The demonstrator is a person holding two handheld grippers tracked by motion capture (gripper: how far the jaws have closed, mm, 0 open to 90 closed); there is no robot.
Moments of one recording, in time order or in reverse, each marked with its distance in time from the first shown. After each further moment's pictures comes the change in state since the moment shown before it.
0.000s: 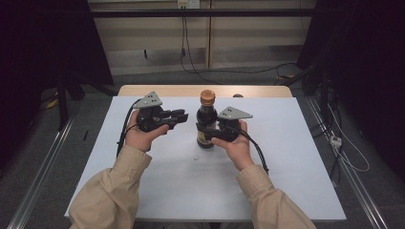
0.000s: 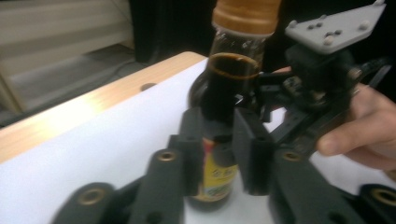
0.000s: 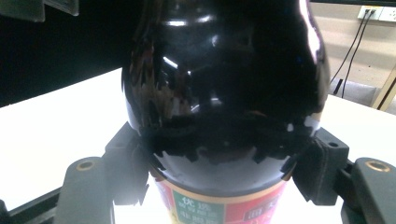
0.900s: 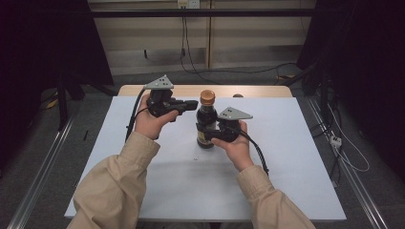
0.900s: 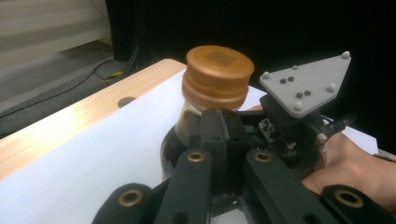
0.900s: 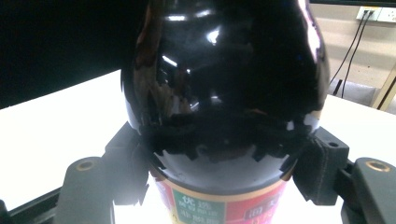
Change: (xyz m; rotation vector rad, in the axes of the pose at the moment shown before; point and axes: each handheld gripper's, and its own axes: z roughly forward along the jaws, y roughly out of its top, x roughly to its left) left arm -0.010 0.048 0.018 0.043 -0.066 0.022; right arm 0.001 -0.002 0.000 -0.011 -0.001 0.004
